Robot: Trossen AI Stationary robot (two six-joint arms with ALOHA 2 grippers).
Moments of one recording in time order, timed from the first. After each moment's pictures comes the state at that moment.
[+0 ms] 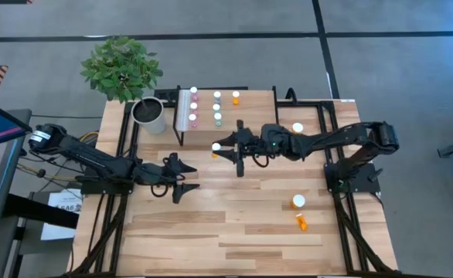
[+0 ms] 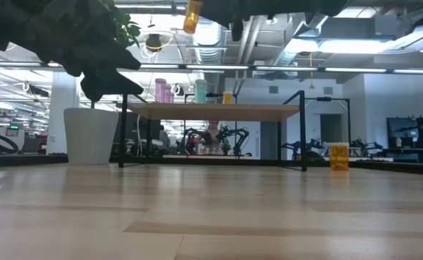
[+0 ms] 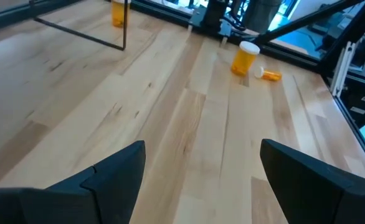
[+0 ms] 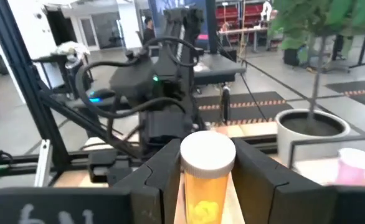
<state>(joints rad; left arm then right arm) -0.27 1.06 0.34 0.33 -0.35 -0.43 -0.04 1.56 1.04 0.52 -0.03 0.10</state>
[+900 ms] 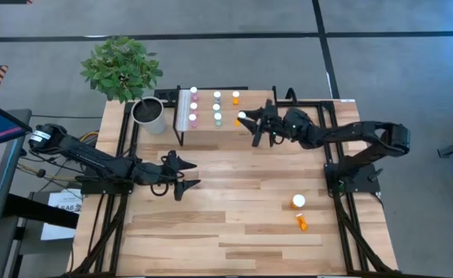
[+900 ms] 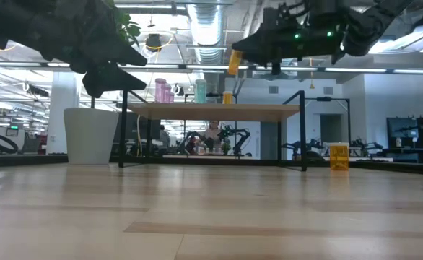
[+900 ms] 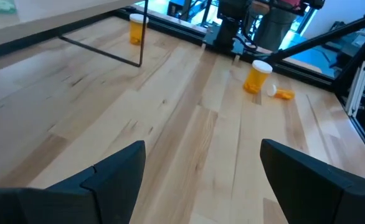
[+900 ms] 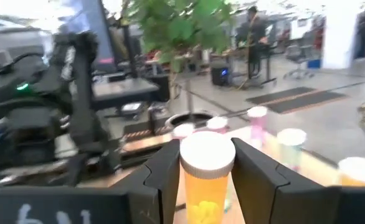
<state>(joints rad) -0.27 1.06 0.34 0.37 -0.43 -0.43 -0.35 1.42 0.67 0.85 -0.02 0.12</state>
